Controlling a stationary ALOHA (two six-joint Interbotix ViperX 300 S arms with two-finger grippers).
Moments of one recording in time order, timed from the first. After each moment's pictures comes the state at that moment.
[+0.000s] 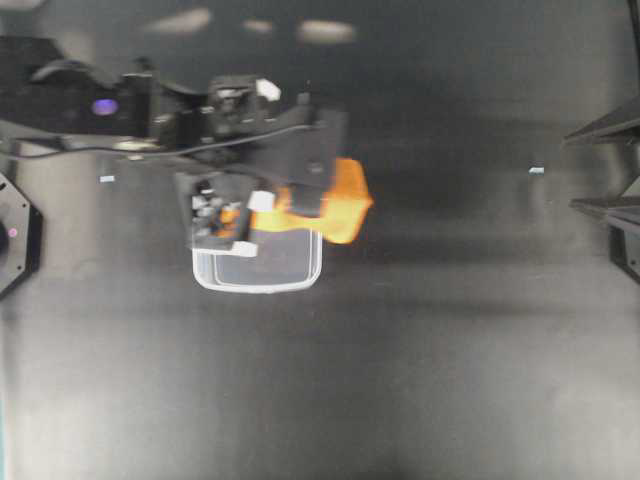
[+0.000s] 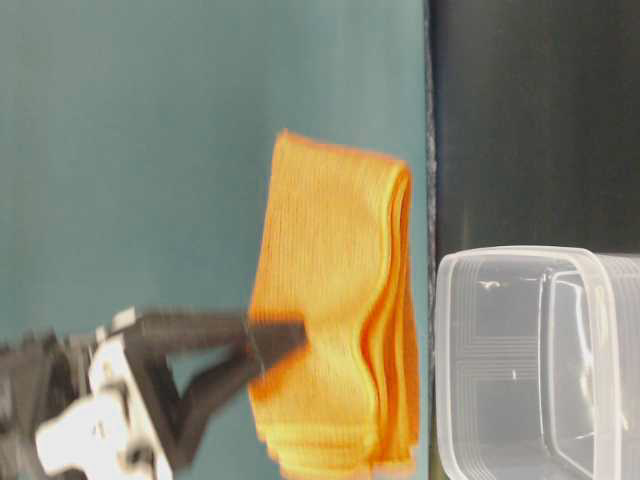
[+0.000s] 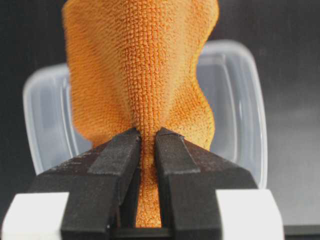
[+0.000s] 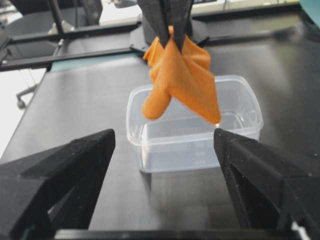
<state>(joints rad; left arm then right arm) 0.02 -0.09 0.26 0.04 0.94 0.15 0.00 -1.21 1.24 0.01 0.13 0.09</state>
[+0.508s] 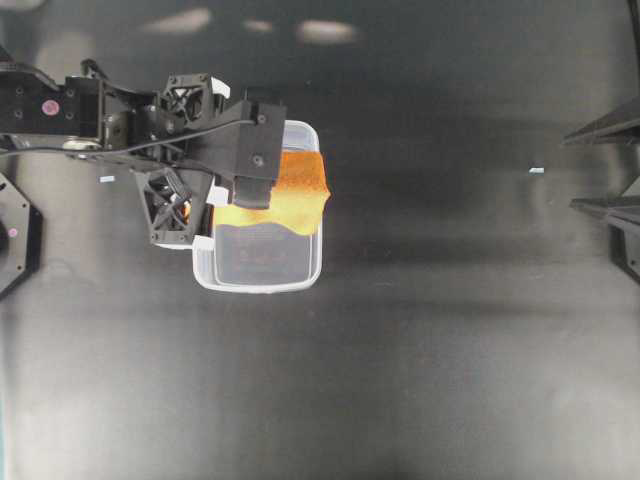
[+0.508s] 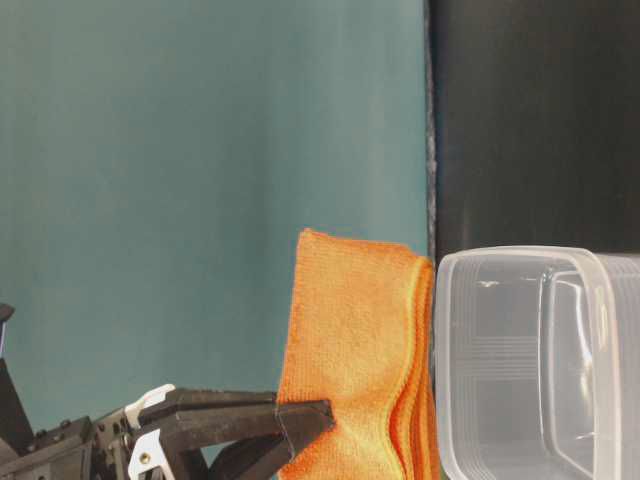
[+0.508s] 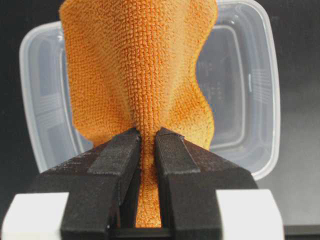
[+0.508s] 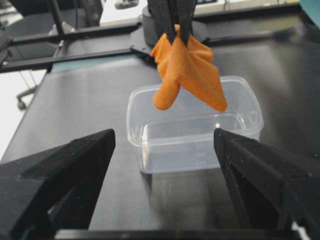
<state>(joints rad) 0.04 -0.18 0.40 0.04 0.85 0.15 0.00 -1.21 1.24 0.01 0.13 0.09</state>
